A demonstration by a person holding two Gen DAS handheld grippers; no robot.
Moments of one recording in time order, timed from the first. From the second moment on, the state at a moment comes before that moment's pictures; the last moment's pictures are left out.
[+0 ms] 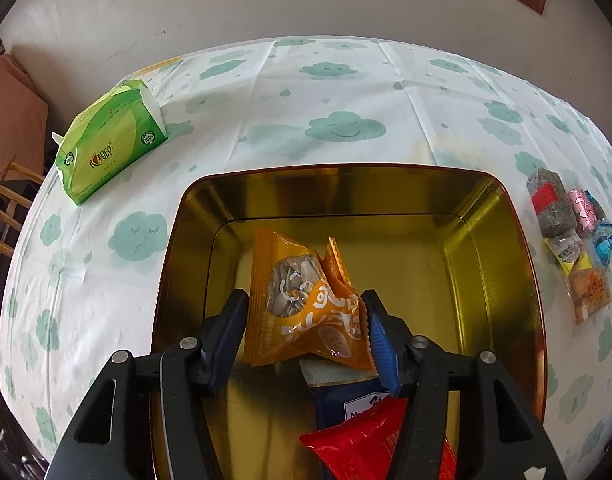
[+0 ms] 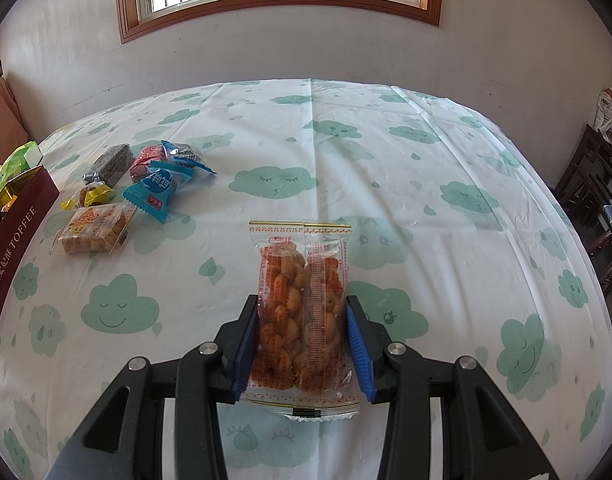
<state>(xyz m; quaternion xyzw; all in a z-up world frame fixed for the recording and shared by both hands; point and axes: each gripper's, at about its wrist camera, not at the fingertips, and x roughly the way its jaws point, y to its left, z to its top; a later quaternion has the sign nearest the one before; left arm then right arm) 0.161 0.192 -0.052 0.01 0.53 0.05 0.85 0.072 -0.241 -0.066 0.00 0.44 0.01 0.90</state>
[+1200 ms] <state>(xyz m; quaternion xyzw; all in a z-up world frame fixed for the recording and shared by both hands) 0.045 0.192 0.020 -0.03 0.44 0.07 0.90 0.091 -0.239 -0.061 0.00 0.51 -0.01 0.86</state>
